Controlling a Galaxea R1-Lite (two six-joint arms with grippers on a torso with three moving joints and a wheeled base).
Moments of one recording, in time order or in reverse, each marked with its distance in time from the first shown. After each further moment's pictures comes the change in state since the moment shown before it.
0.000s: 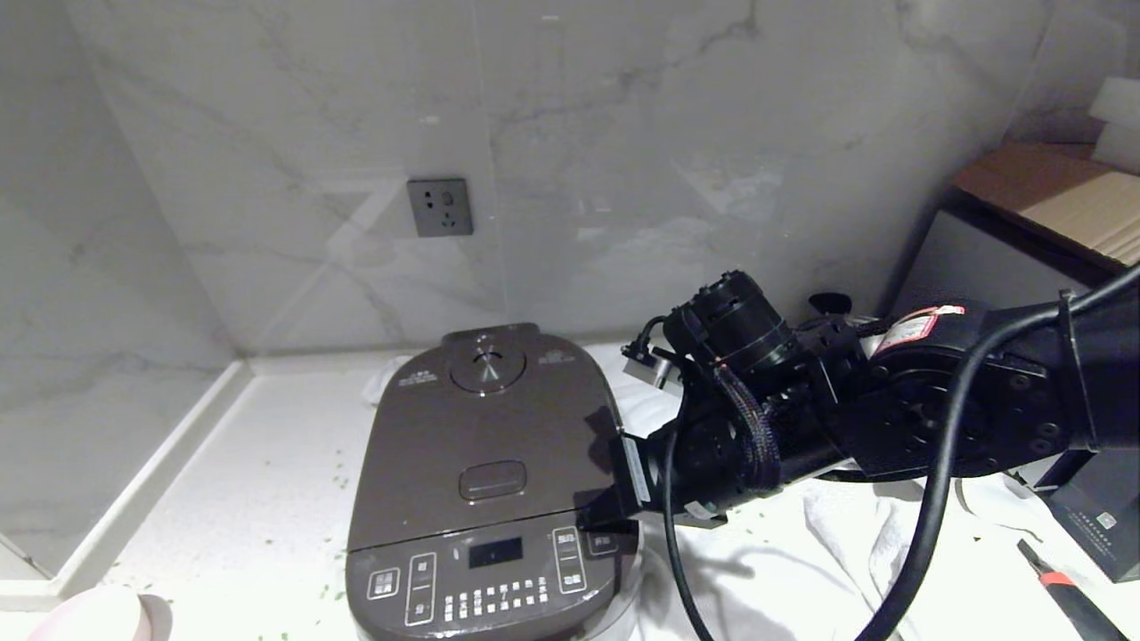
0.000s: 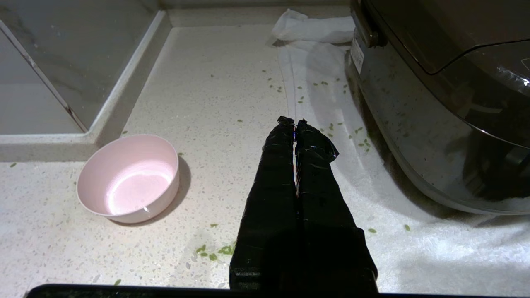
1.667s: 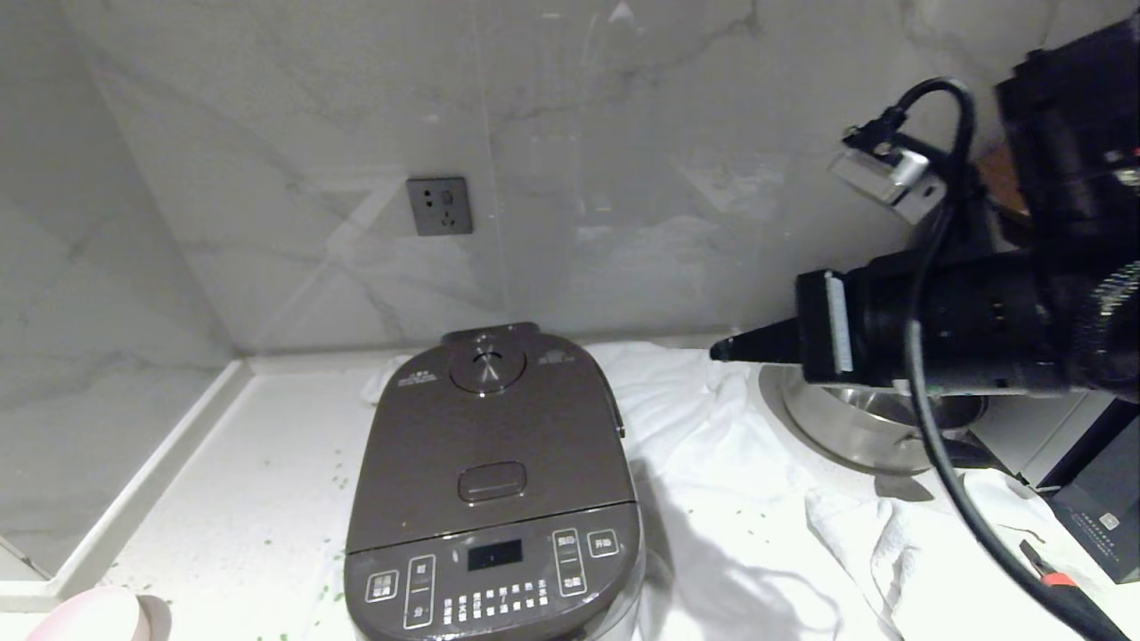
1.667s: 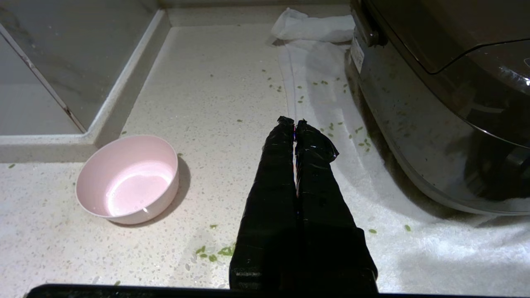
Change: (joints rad) left arm 0.000 0.000 0.000 0.000 -0.002 0.002; right arm -0.067 -0.408 -0.036 0.081 -0.368 -0.143
